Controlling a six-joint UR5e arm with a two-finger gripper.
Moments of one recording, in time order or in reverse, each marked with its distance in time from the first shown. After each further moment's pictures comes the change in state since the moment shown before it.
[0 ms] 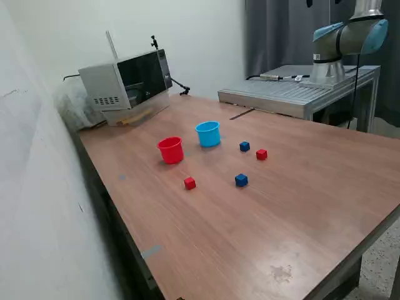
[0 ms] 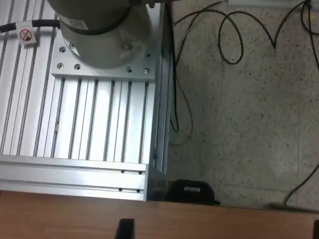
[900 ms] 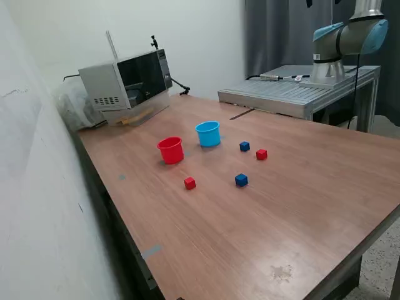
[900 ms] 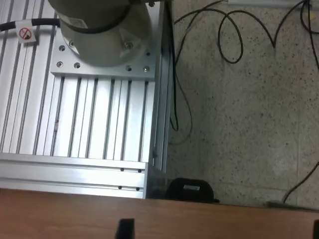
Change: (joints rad) arm -0.001 0.001 -0.003 -0.004 0.001 -0.003
